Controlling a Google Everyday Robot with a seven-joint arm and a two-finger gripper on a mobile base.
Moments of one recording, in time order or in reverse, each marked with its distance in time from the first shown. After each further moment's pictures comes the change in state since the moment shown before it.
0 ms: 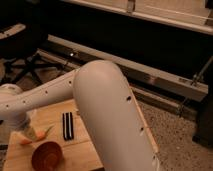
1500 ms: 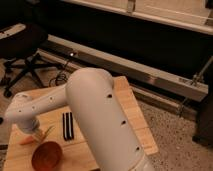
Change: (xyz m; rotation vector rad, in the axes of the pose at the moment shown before) arm 0.032 0.017 0.081 -0.082 0.025 -0.071
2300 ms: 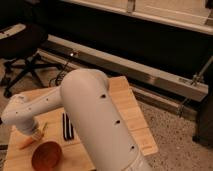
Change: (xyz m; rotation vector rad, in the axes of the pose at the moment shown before) arm -0.001 0.003 0.007 -0.051 0.031 -0.038
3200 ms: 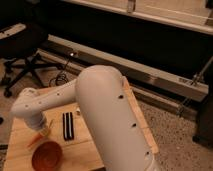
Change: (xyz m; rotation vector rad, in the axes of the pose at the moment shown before) arm 0.031 0.036 -0.038 0.017 -0.030 0.060
